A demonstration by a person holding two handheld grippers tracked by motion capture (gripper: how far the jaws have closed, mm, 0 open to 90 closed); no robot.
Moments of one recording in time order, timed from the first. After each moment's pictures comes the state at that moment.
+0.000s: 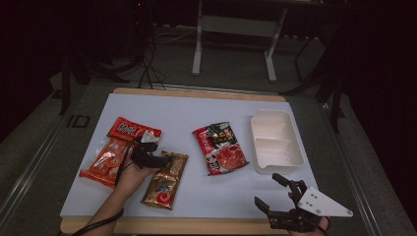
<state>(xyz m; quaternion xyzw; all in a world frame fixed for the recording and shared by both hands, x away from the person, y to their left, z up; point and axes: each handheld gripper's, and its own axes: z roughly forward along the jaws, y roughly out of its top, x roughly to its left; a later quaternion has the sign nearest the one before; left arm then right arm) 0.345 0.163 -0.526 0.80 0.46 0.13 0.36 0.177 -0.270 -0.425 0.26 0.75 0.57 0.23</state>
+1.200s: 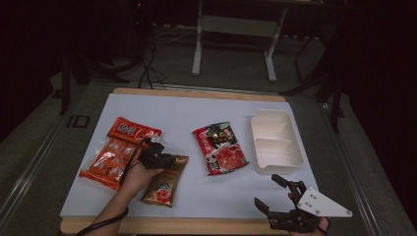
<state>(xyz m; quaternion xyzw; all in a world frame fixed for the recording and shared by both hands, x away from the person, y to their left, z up) 0.347 0.147 -0.532 0.83 0.44 0.08 0.33 0.176 -0.270 -0.425 0.26 0.75 0.56 0.22</state>
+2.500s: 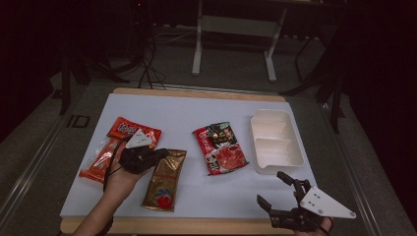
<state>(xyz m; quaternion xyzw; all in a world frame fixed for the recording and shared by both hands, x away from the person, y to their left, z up) 0.286 0.165 -0.444 0.80 0.39 0.14 0.43 0.176 -0.272 -0.420 0.28 0.74 0.56 0.25</state>
